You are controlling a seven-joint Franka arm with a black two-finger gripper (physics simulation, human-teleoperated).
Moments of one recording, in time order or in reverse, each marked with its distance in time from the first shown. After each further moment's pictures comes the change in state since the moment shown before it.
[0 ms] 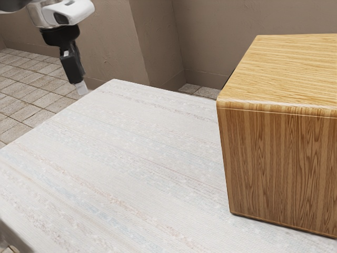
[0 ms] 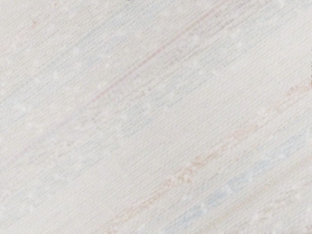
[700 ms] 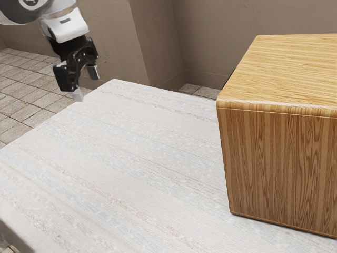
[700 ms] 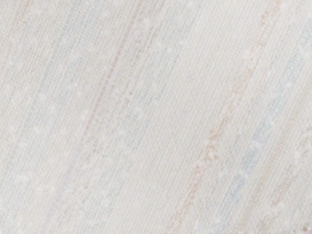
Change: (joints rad) arm 0.021 0.021 -0.010 -0.060 0.009 0.093 0.614
